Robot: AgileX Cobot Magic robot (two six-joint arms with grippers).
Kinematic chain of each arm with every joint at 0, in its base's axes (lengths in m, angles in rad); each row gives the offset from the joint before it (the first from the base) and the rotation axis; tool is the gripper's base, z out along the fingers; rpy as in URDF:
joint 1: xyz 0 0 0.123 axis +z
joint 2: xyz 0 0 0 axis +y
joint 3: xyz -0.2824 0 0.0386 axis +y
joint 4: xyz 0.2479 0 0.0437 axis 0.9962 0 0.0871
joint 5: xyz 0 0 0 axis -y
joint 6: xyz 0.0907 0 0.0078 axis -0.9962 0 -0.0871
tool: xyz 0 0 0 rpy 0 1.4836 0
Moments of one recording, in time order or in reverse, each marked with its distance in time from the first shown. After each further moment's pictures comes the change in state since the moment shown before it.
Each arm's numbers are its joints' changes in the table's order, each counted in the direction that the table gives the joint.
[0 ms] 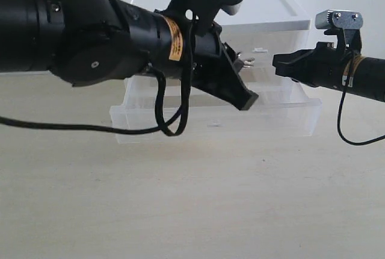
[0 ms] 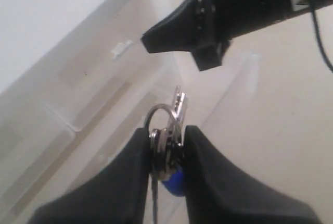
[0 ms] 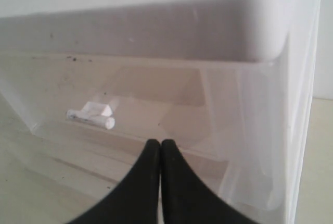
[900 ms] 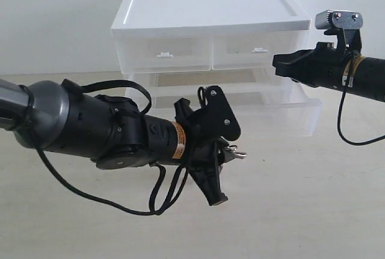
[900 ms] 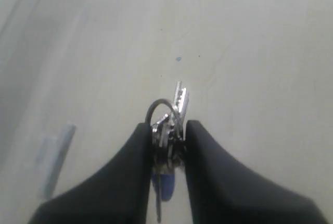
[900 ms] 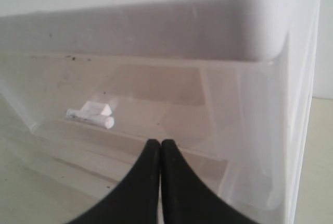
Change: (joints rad) left arm 0.081 0.307 0.174 0.196 0.355 -0.148; right arm 0.000 0.000 0.000 0.000 -0.002 0.000
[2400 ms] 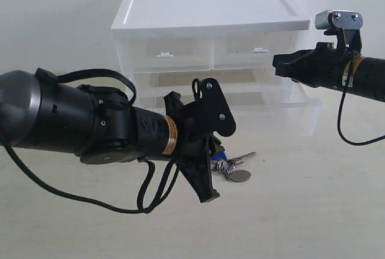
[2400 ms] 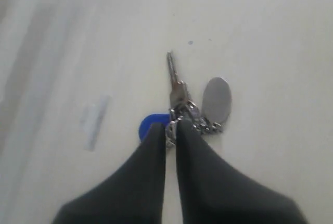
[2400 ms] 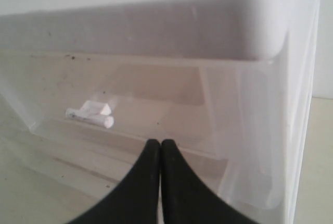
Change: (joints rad) left arm -0.008 -0.099 0.033 0.022 -0.102 0.034; right arm 0.000 0.000 0.000 0.000 -0.002 0.000
